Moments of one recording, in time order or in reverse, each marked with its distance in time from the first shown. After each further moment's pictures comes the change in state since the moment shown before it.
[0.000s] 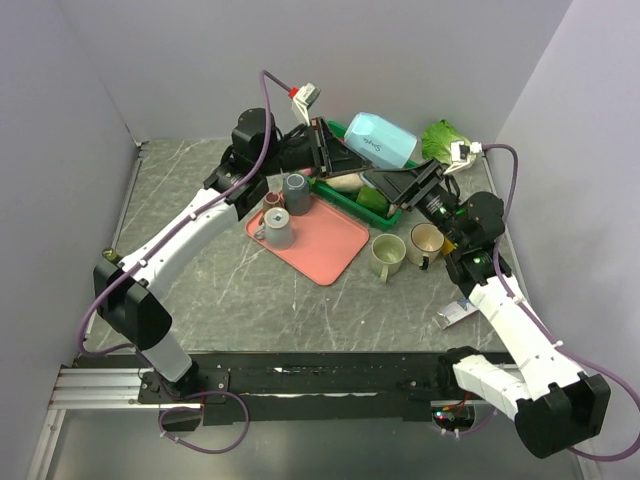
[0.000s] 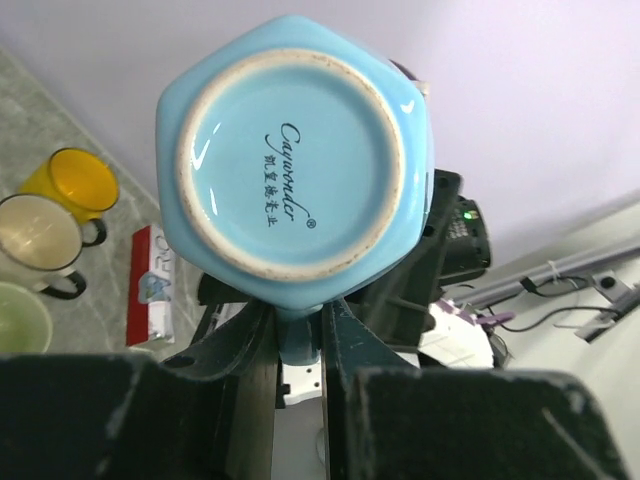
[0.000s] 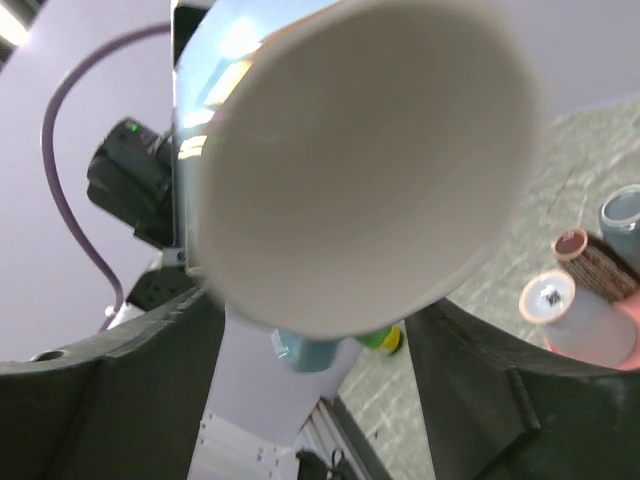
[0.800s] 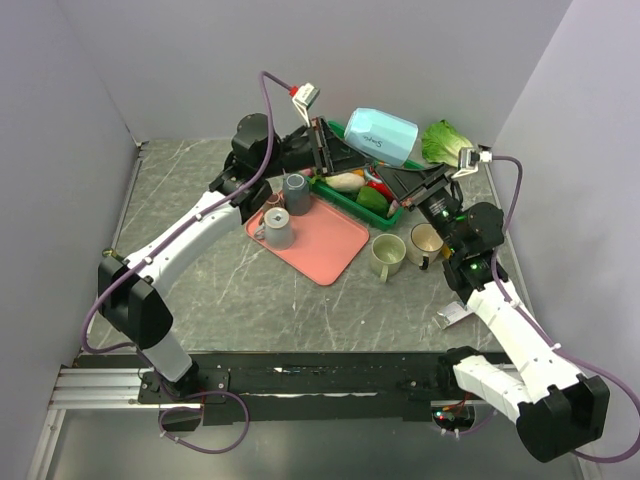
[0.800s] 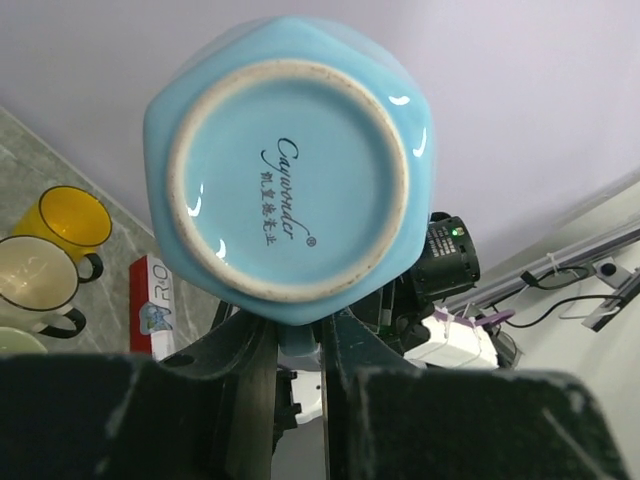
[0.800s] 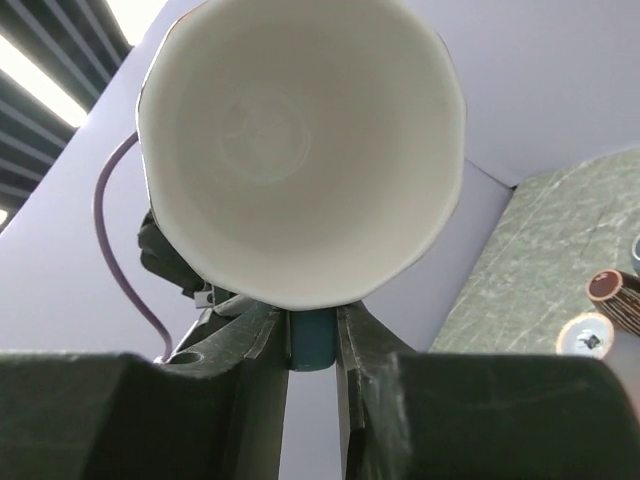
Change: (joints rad) left arm -0.007 0.008 -0.056 0.204 0.020 -0.029; right arm 0.011 -0.021 -0.067 0.140 0.138 0.114
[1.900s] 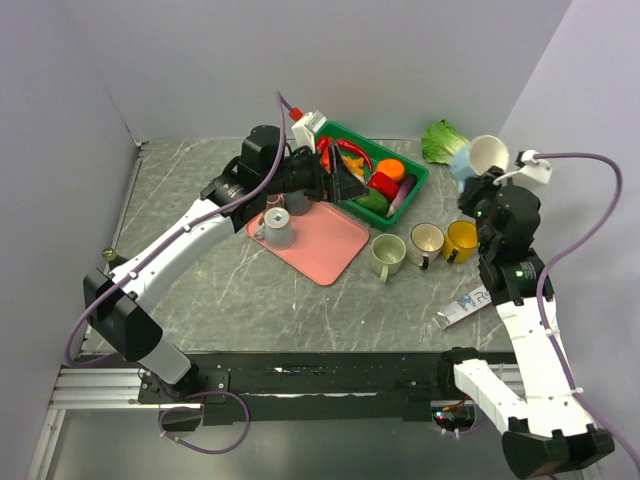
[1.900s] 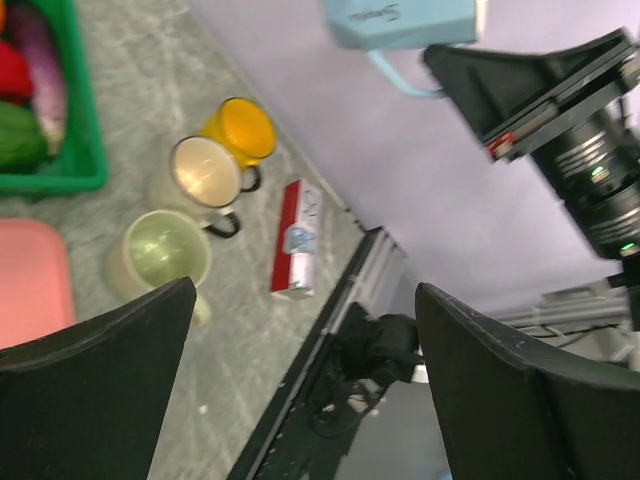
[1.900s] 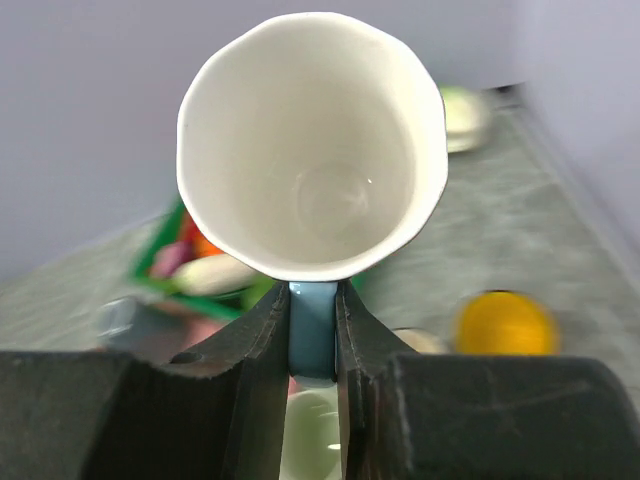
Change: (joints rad) left arm -0.039 -0.076 -0.017 -0.473 -0.209 0.383; right arm -0.166 -0.107 0.265 -0.832 0.620 -0.801
